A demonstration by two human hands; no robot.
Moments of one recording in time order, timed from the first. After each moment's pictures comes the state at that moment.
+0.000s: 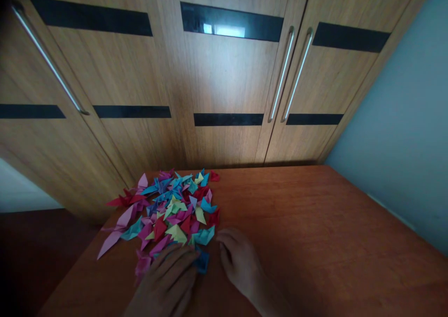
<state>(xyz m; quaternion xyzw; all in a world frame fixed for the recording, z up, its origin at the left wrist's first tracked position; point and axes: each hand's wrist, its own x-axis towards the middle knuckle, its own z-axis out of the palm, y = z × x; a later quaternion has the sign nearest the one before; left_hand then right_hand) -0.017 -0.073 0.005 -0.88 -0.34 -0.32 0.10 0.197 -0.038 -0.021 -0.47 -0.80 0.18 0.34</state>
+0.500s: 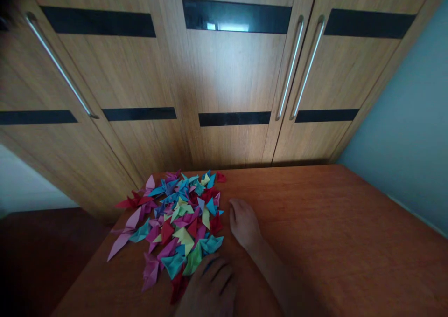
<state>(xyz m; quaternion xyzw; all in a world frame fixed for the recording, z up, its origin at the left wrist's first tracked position) 0.047 -0.068 -0.025 -0.91 -0.34 -0.22 0.08 0.190 0.053 -0.046 -0.55 -0.77 0.07 0.33</state>
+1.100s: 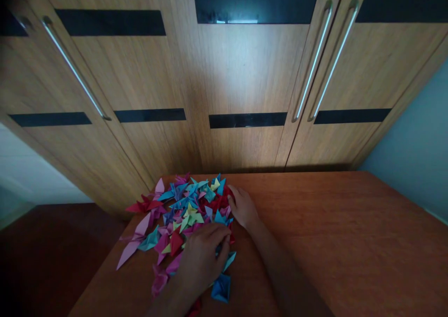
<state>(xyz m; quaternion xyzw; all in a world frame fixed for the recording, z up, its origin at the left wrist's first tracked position) 0.021 0.000 0.033 -0.82 -0.52 -0.23 -0.10 0.161 0.128 -0.043 -0.49 -0.77 0.18 0.37</state>
